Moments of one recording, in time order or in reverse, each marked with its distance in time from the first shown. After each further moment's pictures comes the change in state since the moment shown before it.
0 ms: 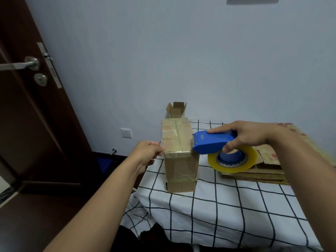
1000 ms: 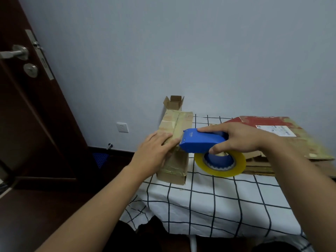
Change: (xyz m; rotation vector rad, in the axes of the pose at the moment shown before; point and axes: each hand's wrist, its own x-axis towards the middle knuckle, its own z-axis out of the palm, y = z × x) left_hand -0.012 -0.026 0.006 1.211 0.056 1.161; right_hand -0.006 -0.020 0.036 -0.056 0.124 -0.075
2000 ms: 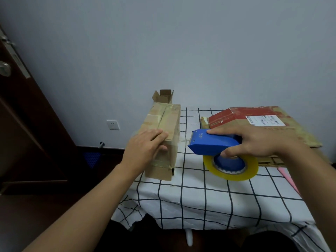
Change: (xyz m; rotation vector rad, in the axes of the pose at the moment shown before) left_hand 0.011 -0.004 0.024 0.053 0.205 0.021; right_hand -0.048 0.039 -0.005 -0.067 0.021 0.005
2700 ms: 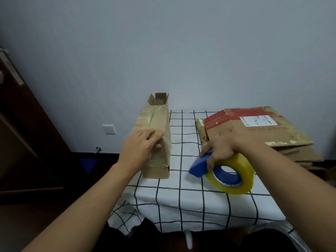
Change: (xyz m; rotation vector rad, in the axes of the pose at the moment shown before) left_hand 0.012 -0.002 -0.001 -0.009 -0.046 -0.042; right_hand 0.058 -0.016 0.028 -0.334 -0.460 0.344
